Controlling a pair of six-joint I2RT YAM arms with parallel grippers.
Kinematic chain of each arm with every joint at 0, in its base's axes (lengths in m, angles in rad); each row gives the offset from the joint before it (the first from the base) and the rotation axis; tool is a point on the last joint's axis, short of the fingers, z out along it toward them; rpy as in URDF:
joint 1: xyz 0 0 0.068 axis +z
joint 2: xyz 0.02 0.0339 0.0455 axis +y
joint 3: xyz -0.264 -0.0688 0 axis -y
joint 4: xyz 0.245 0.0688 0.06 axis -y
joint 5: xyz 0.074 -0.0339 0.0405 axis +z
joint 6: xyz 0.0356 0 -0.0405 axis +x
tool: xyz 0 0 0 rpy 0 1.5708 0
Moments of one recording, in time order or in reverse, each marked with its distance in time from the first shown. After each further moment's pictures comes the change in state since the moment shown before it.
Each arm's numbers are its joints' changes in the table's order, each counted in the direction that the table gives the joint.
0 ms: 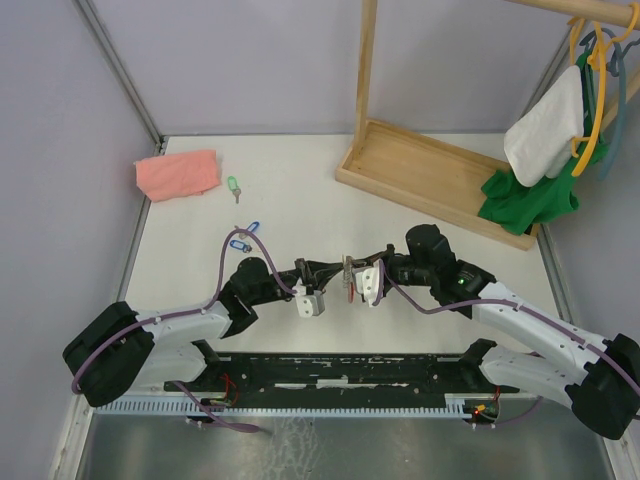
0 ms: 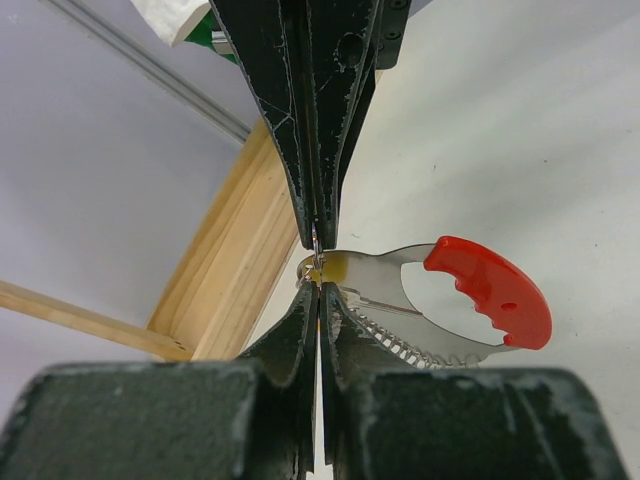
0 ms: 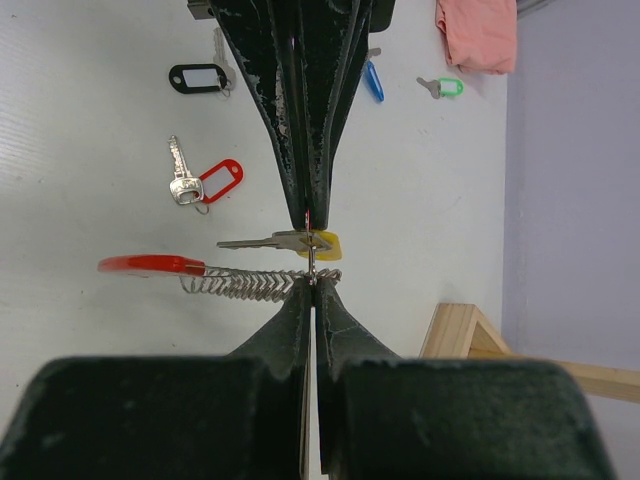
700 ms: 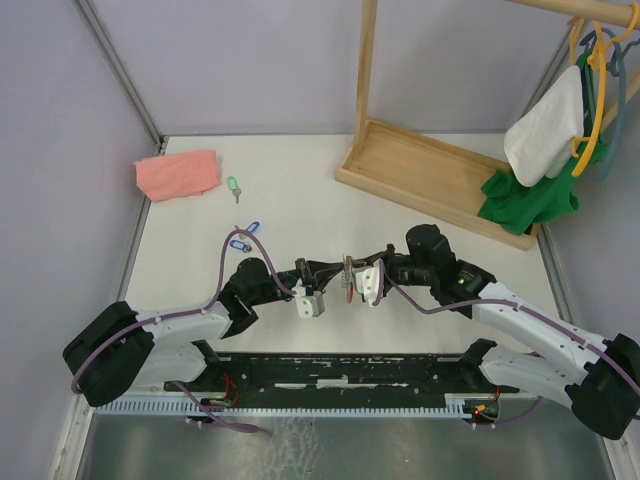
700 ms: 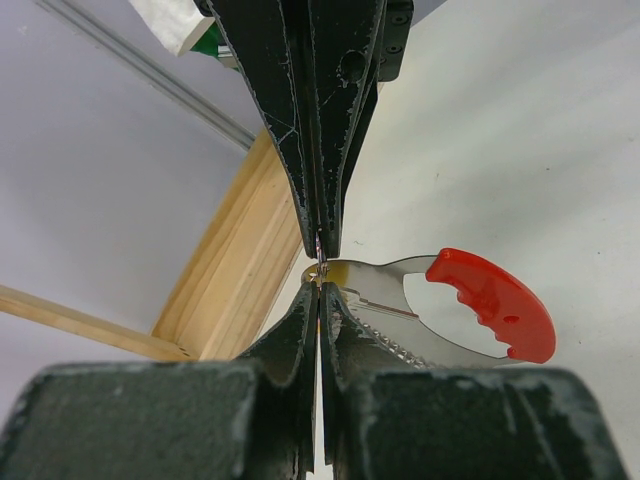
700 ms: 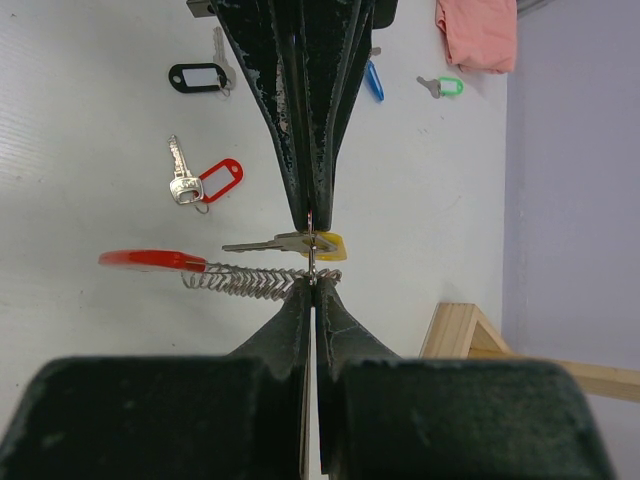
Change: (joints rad) left arm -0.006 0.000 0.000 0.016 0.000 0.000; right arm 0.000 0.000 0.000 0.000 0.000 0.000
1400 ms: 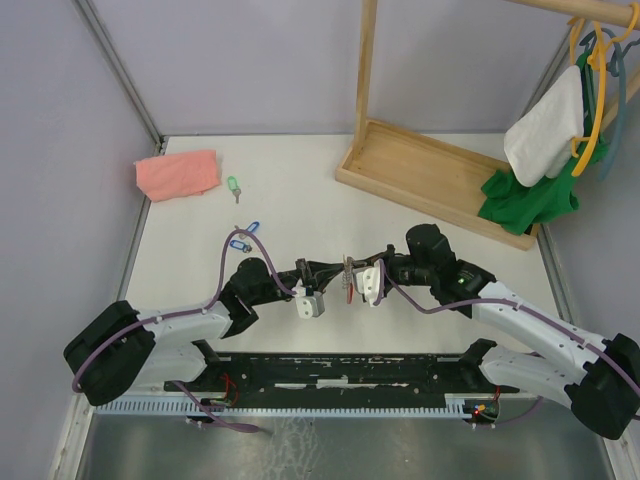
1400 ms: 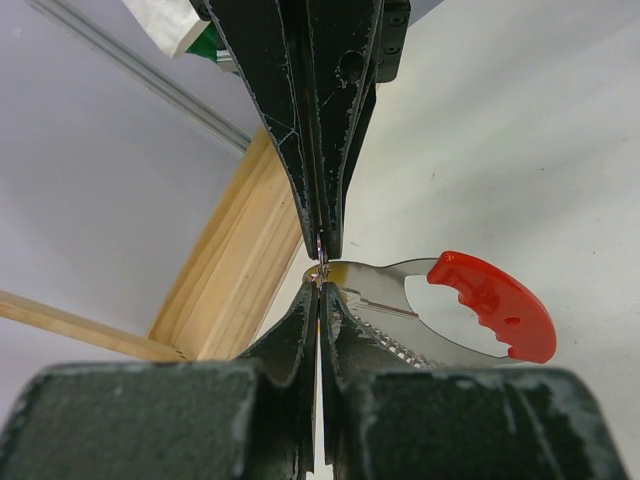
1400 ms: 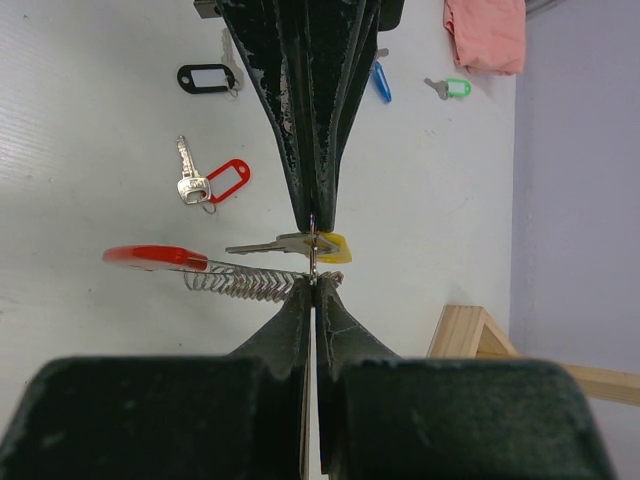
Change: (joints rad) left arm 0.000 0.006 0.000 0.005 -0.009 0.000; right arm -0.005 0.002 0.000 -0.008 0.017 0.000
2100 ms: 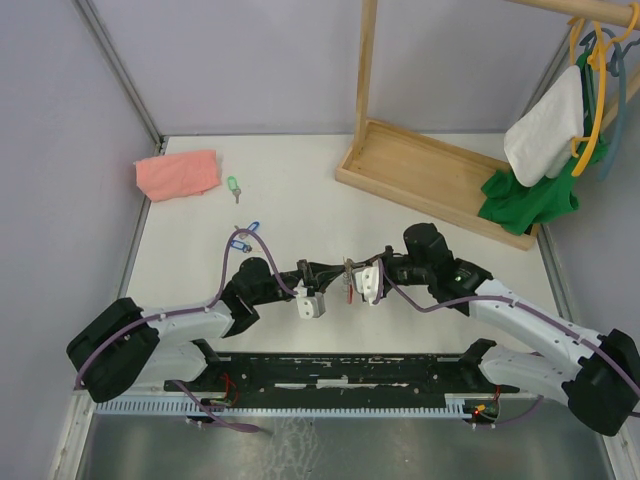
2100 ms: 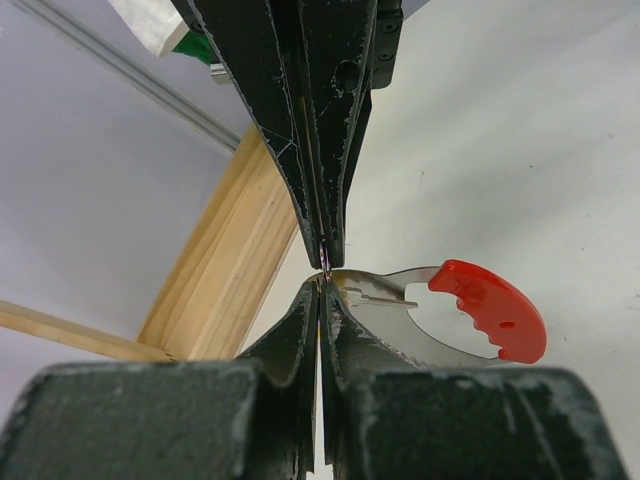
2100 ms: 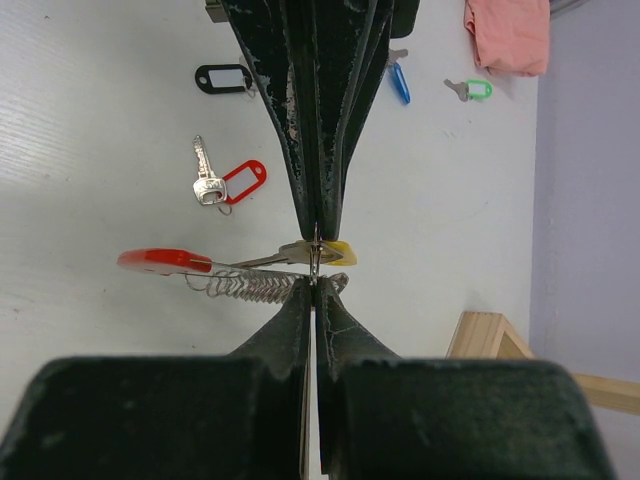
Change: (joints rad) left arm 0.000 0.024 0.000 0.010 -0.018 -0.001; right arm -0.006 0.027 0.000 -0.006 0.032 0.002
